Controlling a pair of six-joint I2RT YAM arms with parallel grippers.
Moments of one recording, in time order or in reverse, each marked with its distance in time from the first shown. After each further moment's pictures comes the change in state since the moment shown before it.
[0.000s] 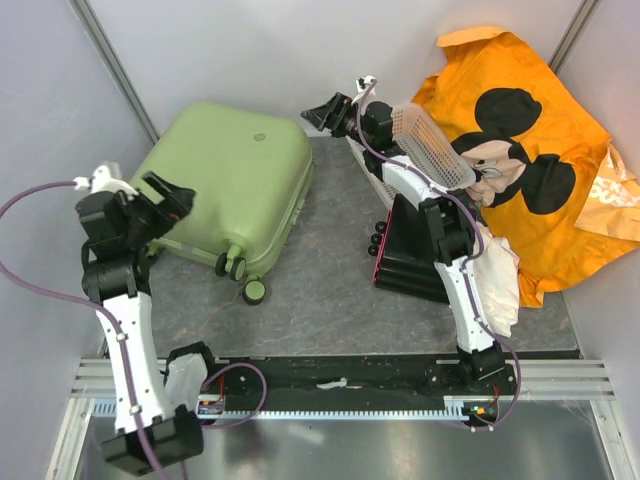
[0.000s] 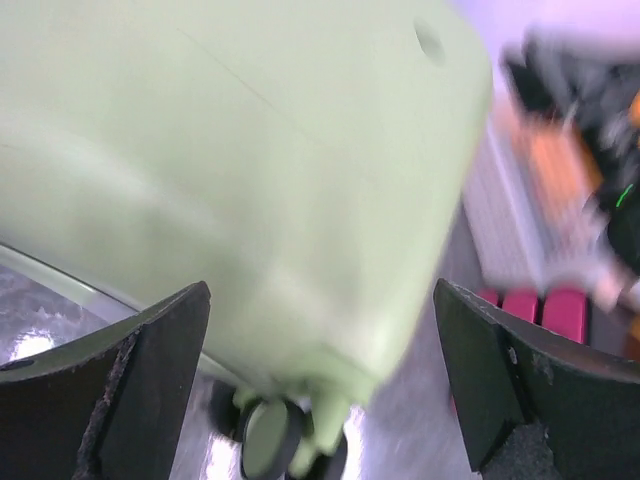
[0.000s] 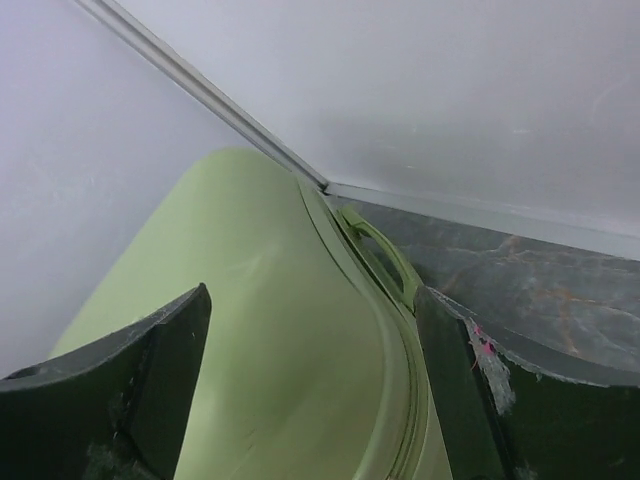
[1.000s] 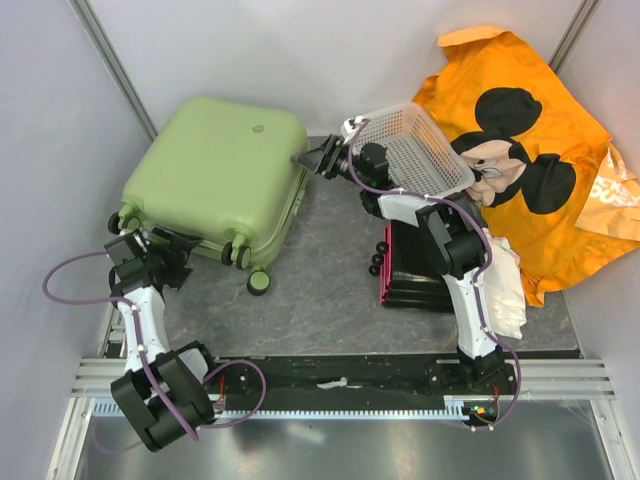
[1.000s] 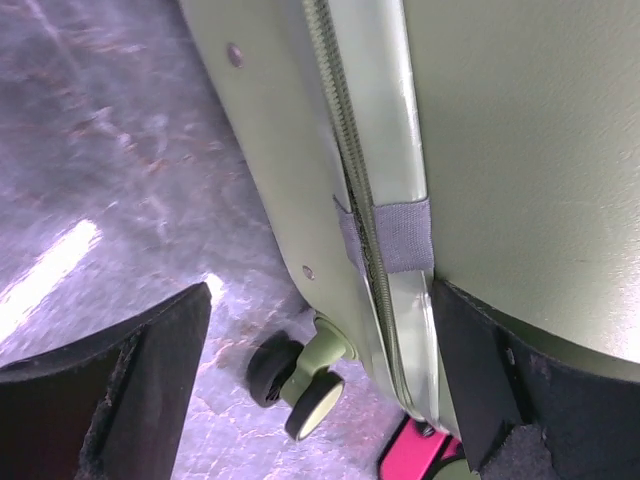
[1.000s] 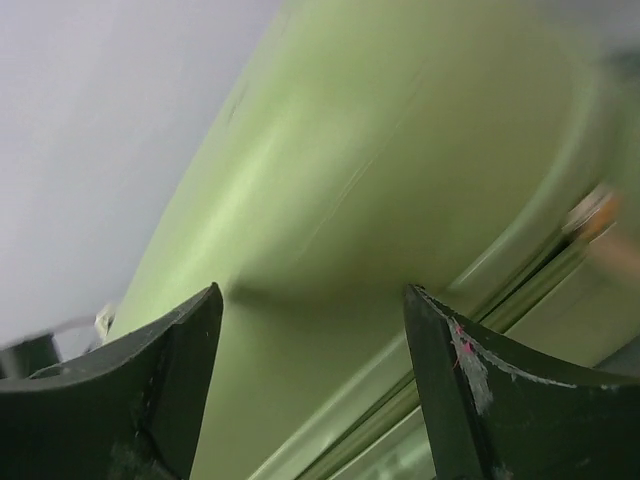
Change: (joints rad) left arm 0.328 0.116 -0.517 0.233 0.152 -0.306; right arm 0.061 -0.121 -0.479 0.393 -0.105 0.232
